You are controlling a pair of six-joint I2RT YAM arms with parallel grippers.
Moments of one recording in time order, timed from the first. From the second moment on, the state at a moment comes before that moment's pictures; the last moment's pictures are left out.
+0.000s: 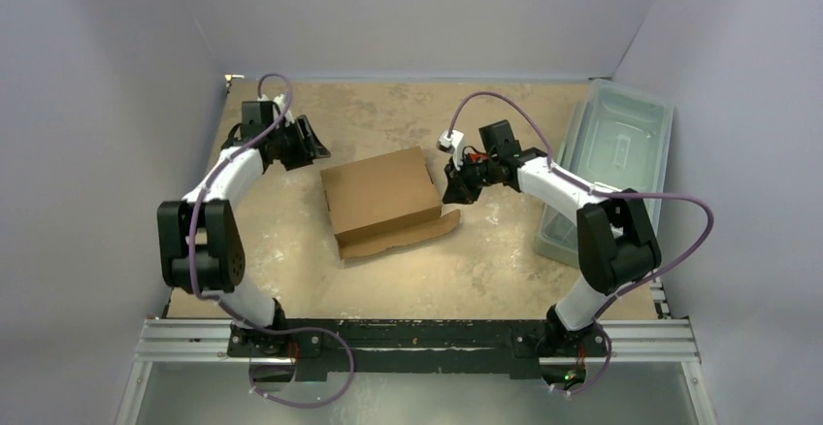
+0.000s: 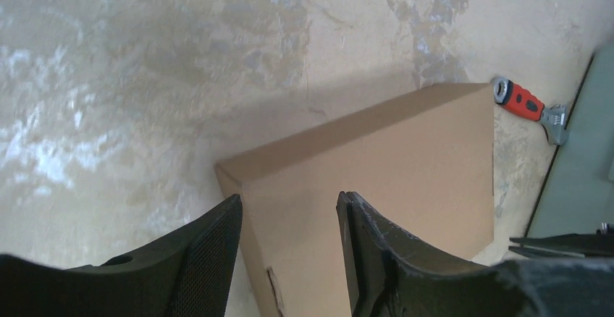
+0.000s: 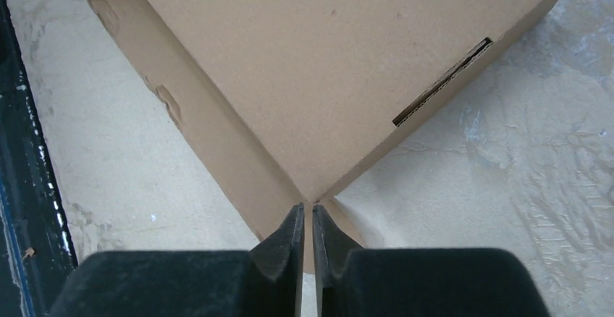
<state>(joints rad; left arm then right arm) 0.04 1.56 1.09 -0.33 0.39 -0.40 0.40 1.66 1.09 -0.37 -0.69 -0.39</state>
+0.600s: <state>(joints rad) 0.02 1.93 1.33 -0.28 0.43 -0.29 0.43 1.84 1.22 -0.50 -0.54 -0.43</state>
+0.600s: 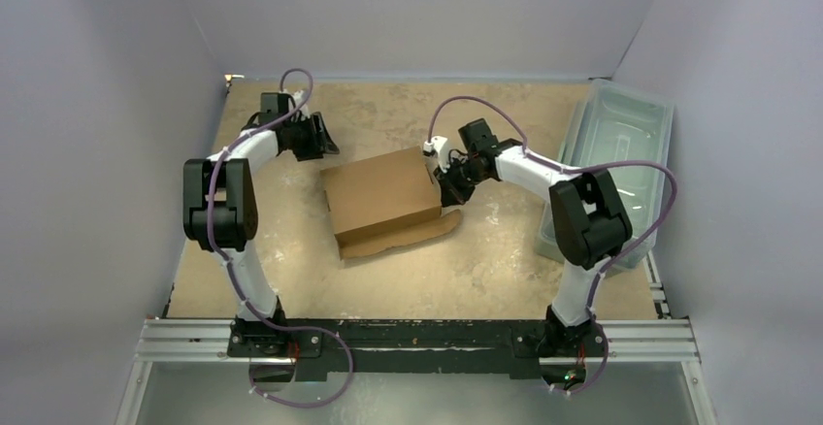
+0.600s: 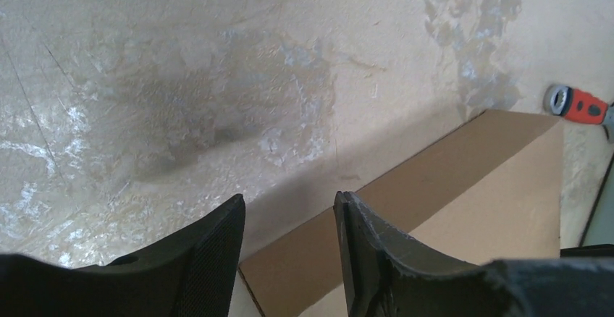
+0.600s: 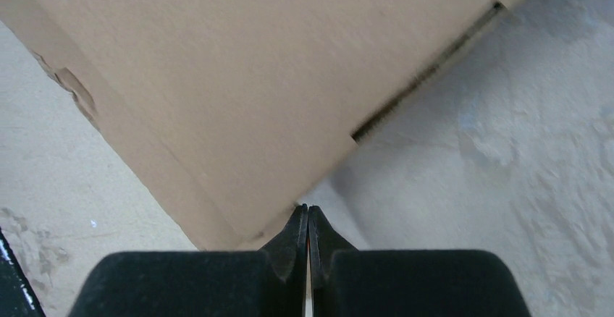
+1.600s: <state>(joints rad) 0.14 1.40 0.99 -0.20 0.30 -0.40 0.41 1.49 1.17 -0.48 -0.54 -0.45</state>
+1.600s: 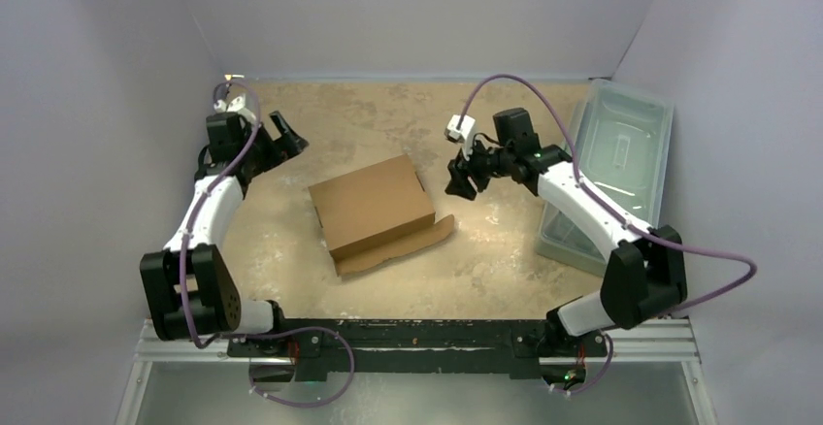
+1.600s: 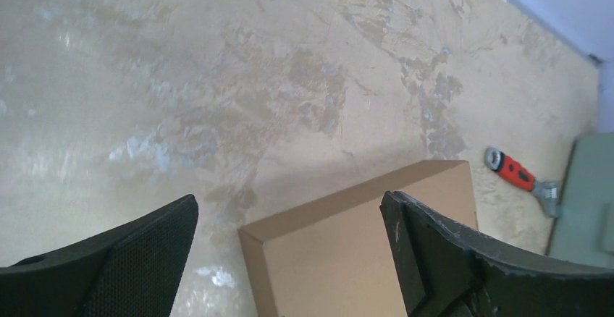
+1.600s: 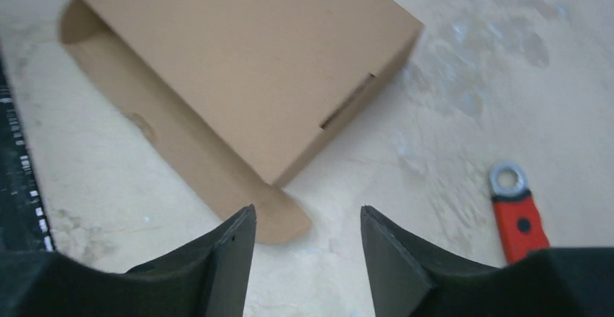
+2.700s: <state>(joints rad) 0.21 1.80 1.06 -0.16 0.57 -0.42 0.50 1.81 1.19 -0.40 -0.60 -0.32</state>
